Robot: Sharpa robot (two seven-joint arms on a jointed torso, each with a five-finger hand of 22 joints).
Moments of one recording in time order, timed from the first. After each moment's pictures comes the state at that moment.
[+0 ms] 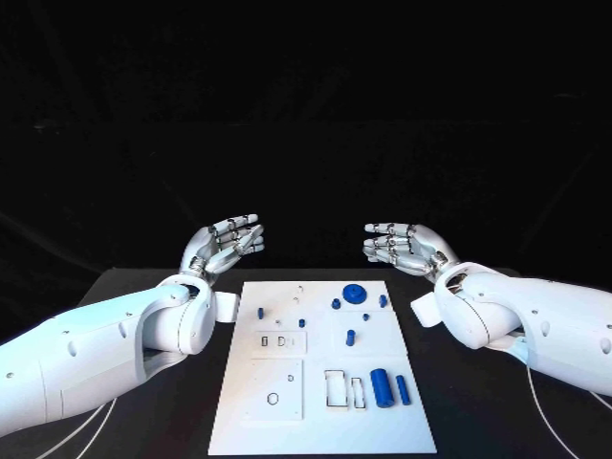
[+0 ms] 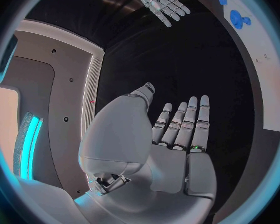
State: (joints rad) left arm 1.12 -0.75 -0.02 1.38 -0.07 -0.50 0.58; left_hand 1.42 -0.08 0.31 0.24 0.05 0.64 0.17 0.18 0.13 0.75 0.24 0.11 0.07 0.78 0.20 0.23 0.15 0.15 0.72 0.29 0.20 0.11; right arm 1.23 -0.80 -0.14 1.41 -0.37 -0.45 0.35; right_hand 1.36 -0.05 0.37 0.05 0.20 0.59 0.17 0.12 0.10 0.76 0.23 0.08 0.06 0.76 0.20 0.14 0.10 0.14 0.64 0.29 0.16 0.08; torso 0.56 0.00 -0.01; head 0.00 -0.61
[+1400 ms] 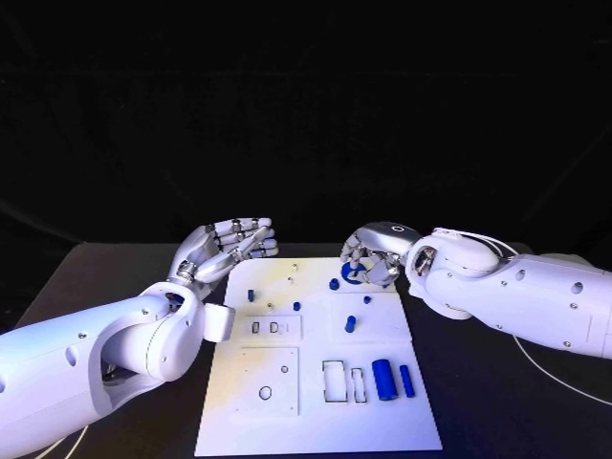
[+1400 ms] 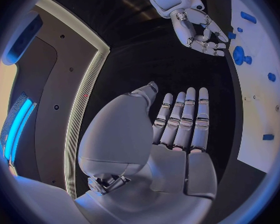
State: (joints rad) left arm 1.16 -0.87 -0.02 1.67 -0.07 -0.45 0.57; left_hand 1.44 -0.09 0.35 0.21 0.05 0.80 0.20 0.23 0.16 0.90 0.21 0.12 0.07 0.88 0.17 0.26 0.18 0.17 0.80 0.29 0.23 0.11; right arm 1.33 -0.74 -0.13 1.40 -1.52 -0.28 -0.06; right_hand 1.31 -0.21 0.52 0.07 0.10 0.94 0.17 0.22 0.23 1.17 0.10 0.07 0.16 1.46 0.01 1.16 1.04 0.12 1.33 0.11 1.16 0.97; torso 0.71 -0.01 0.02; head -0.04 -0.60
